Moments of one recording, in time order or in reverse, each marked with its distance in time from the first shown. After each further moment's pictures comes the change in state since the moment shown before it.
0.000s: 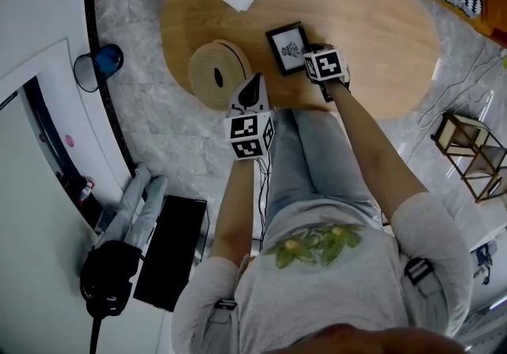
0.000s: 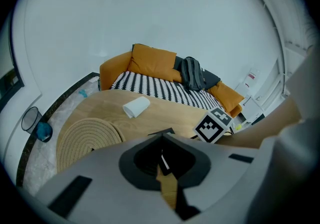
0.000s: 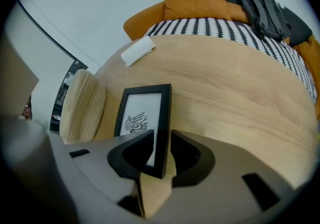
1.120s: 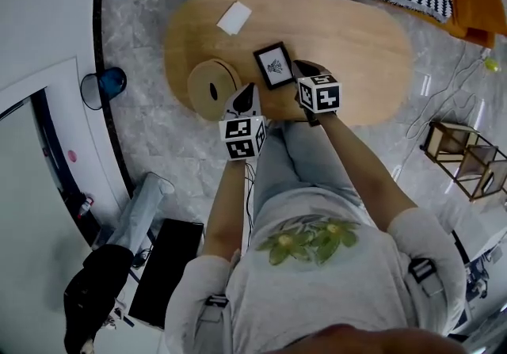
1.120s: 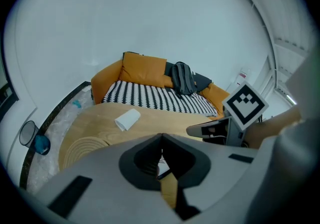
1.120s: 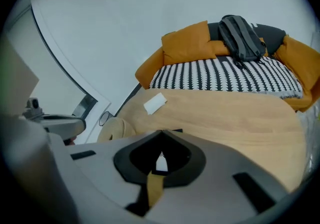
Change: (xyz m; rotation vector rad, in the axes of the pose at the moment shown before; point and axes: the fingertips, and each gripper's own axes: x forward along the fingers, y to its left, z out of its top) left arm -0.028 -0.036 0.037 0.078 -0.034 -0.049; right arm -0.148 0.041 0.054 0.102 -0.375 0.059
